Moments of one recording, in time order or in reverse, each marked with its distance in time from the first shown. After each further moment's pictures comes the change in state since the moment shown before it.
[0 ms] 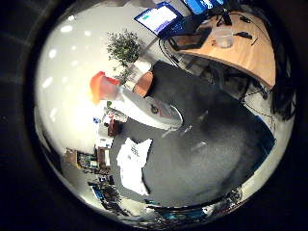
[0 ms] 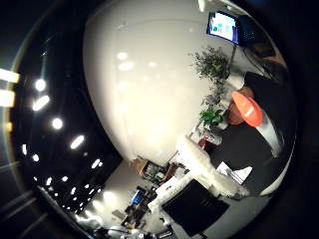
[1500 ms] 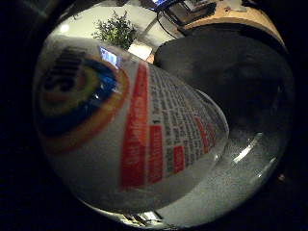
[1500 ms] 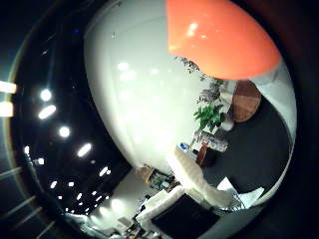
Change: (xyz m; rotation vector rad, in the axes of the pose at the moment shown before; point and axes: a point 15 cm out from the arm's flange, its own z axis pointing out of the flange) arm 0.064 0.043 0.146 0.039 -0.104 0.129
